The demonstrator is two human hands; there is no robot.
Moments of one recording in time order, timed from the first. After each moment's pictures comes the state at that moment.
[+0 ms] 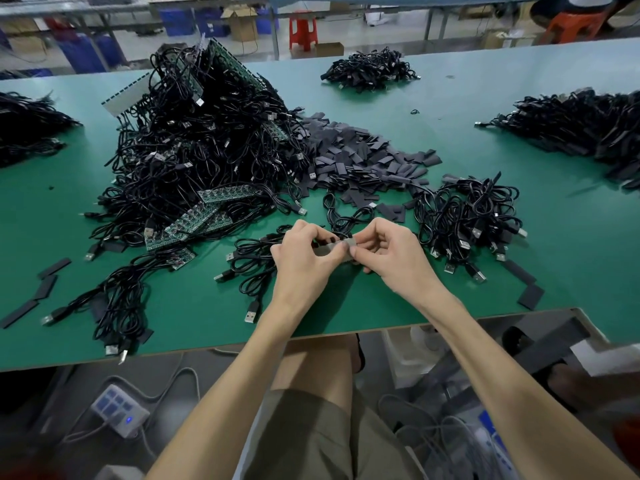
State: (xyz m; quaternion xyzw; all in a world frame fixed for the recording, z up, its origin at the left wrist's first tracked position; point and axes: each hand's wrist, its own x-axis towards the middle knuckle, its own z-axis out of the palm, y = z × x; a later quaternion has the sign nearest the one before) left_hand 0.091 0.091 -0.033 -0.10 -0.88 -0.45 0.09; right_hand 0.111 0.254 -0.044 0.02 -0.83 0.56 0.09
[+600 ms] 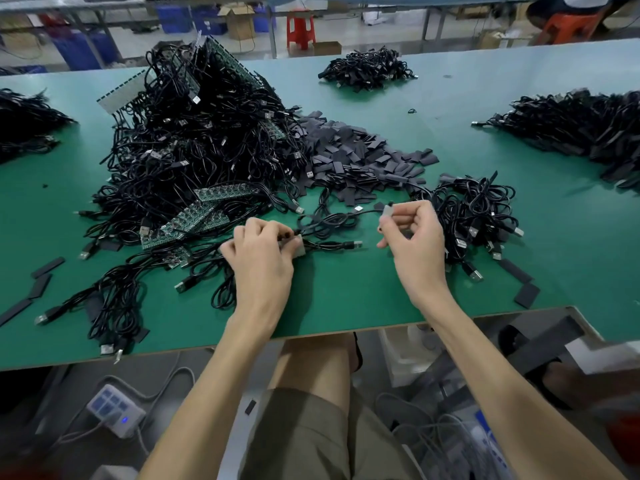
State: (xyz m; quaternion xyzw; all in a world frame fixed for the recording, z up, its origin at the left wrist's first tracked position) left_hand 0.084 0.053 -0.041 -0.04 -0.93 -0.29 0.21; right_hand 0.112 0.260 -0.043 -0.08 -0.74 0.61 0.26
